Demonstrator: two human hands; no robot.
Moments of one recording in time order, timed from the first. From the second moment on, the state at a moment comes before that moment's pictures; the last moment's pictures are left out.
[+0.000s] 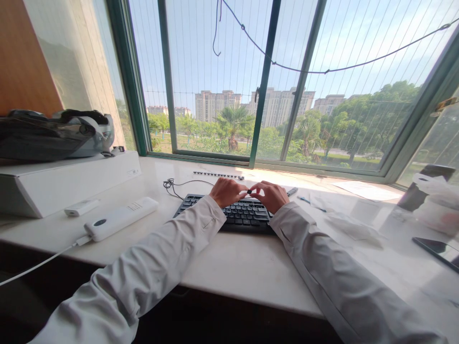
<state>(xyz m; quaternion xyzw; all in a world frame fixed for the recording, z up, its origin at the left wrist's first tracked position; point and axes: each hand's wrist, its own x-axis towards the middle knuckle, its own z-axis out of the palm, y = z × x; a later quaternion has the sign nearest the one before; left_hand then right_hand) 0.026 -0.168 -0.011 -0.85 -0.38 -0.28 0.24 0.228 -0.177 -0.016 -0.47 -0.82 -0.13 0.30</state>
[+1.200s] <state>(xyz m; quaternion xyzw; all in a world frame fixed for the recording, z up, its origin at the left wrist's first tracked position) 0.028 -0.173 -0.011 -0.83 -0.37 -0.36 0.21 0.226 -0.148 -0.032 -0.46 -0.77 0.17 0.42</state>
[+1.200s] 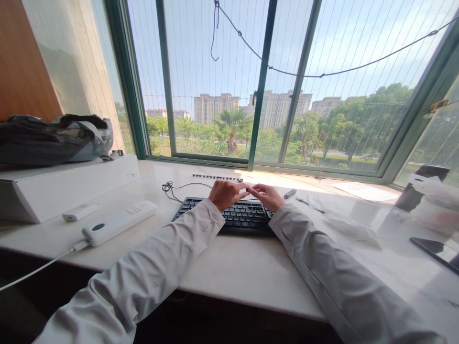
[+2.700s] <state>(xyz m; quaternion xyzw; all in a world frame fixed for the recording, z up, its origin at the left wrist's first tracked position) 0.034 -0.179 -0.012 -0.90 -0.38 -0.17 0.15 0.249 -0.157 -0.022 -0.48 -0.85 0.06 0.20</state>
